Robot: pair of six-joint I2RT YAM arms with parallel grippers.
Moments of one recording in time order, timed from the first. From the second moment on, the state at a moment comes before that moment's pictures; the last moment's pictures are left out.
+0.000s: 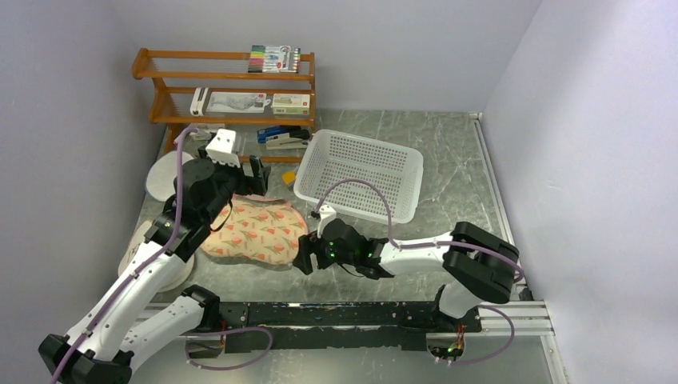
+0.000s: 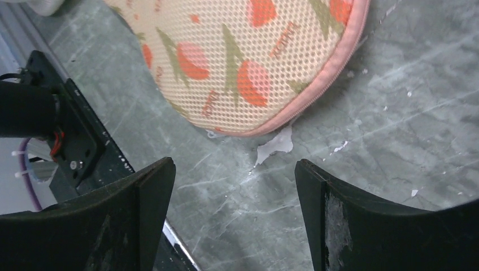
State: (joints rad) left arm -0.47 0.83 0.86 -0.18 -0.18 -0.12; right arm 1.12 1.53 0.62 0.36 0.02 0.56
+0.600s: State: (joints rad) left arm -0.48 0.59 0.76 -0.43 0.01 -0.27; right arm 1.12 1.69 0.62 0.54 0.10 0.82
